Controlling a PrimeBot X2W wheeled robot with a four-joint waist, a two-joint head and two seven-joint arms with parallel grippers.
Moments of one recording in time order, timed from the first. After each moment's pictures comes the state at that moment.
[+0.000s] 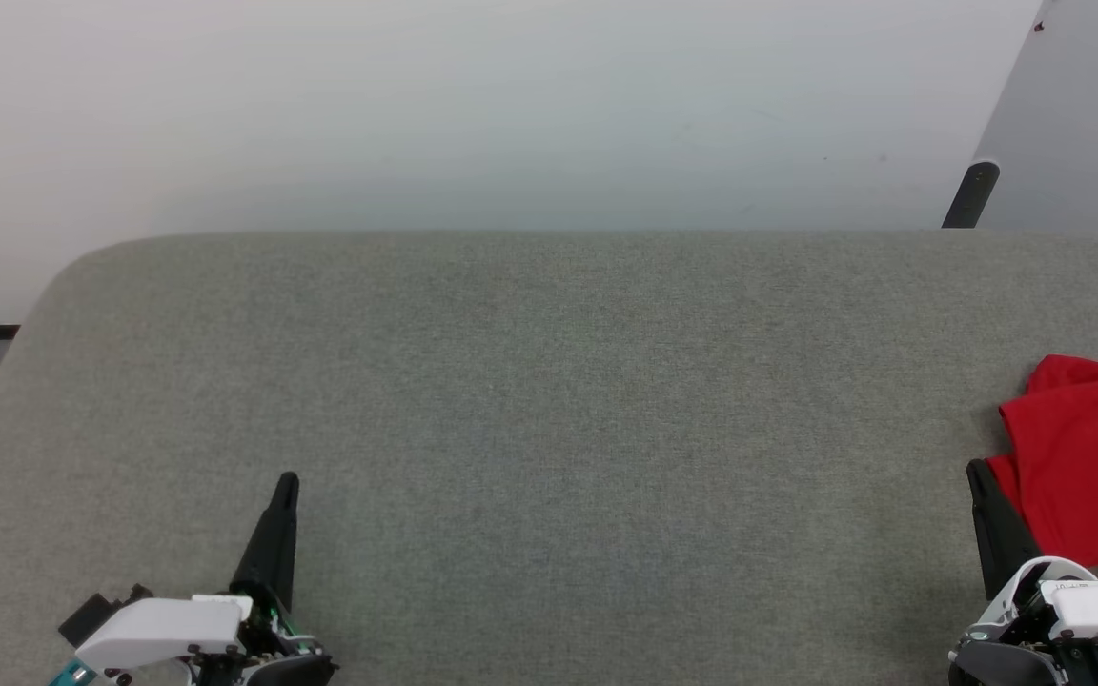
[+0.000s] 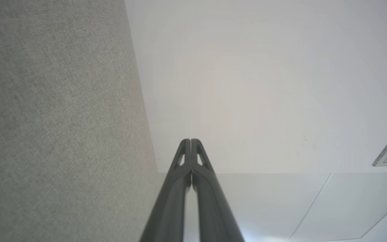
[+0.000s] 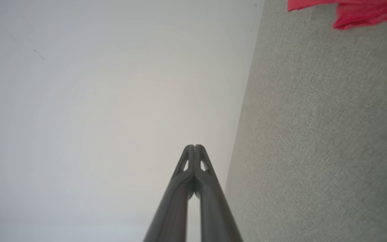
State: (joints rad) left arm -0.10 0.05 0.11 0.25 -1.62 -0.13 0.11; right arm -0.11 -0.05 -0.12 0.25 1.61 0.13 0.11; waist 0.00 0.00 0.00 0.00
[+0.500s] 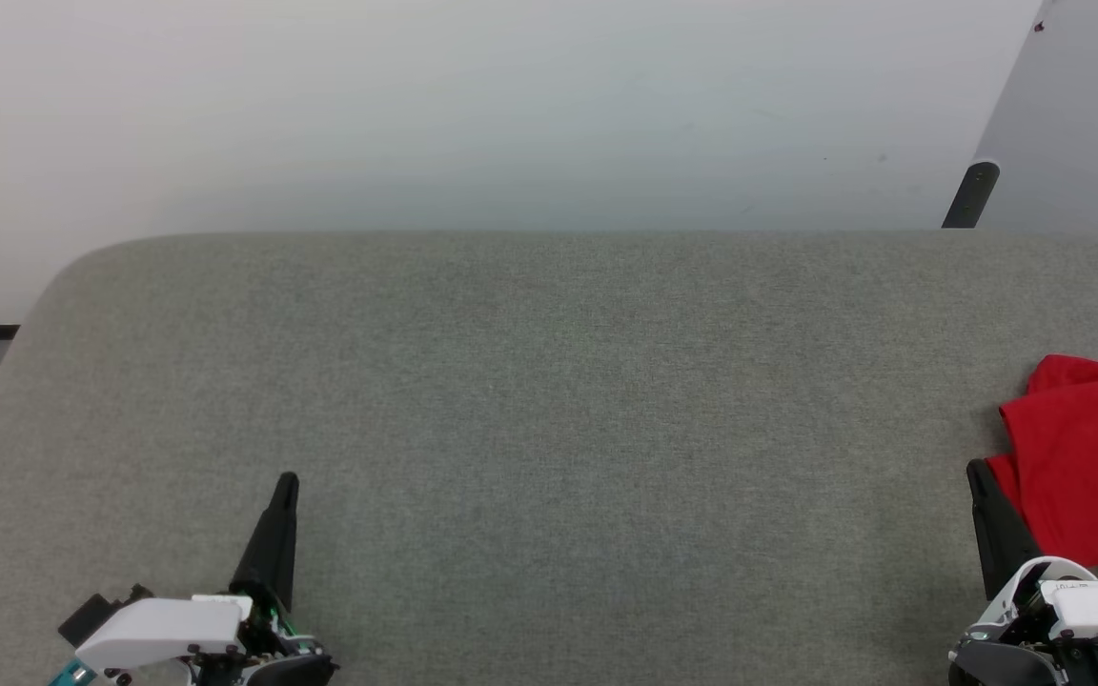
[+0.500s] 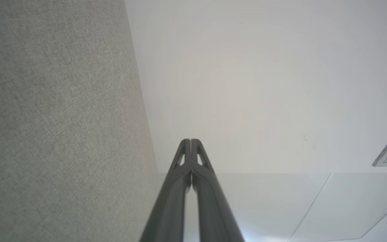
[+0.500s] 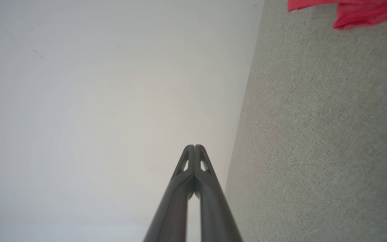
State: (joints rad) left arm -0.10 0.05 0.11 0.25 -1.62 -0.13 0.11; right arm -0.11 -0.05 -0.12 0.25 1.61 0.13 0.11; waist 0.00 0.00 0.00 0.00
